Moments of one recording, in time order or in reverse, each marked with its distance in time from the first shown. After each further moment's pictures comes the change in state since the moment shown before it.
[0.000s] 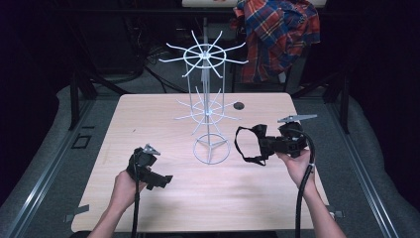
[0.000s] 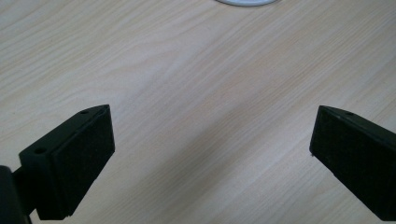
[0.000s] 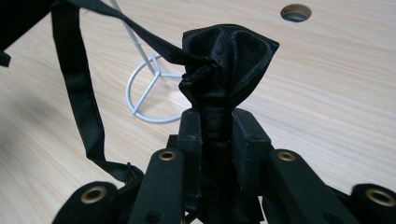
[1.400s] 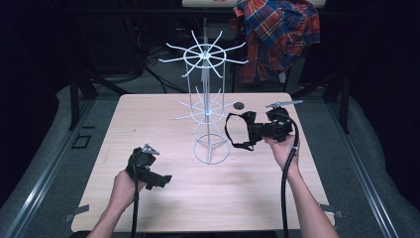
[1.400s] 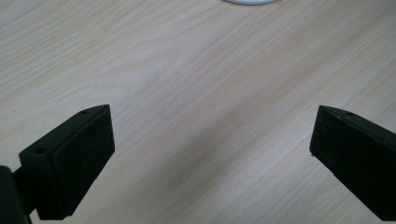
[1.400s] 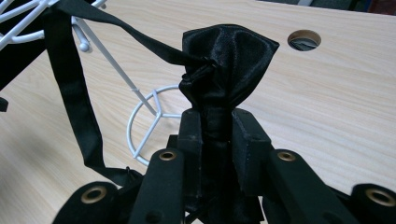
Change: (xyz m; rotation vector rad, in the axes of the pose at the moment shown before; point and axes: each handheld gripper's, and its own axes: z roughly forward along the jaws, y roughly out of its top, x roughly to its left) left arm 0.003 -0.001 0.000 0.004 0.000 -0.004; right arm 0.000 0.038 0.038 -0.029 0.018 0.042
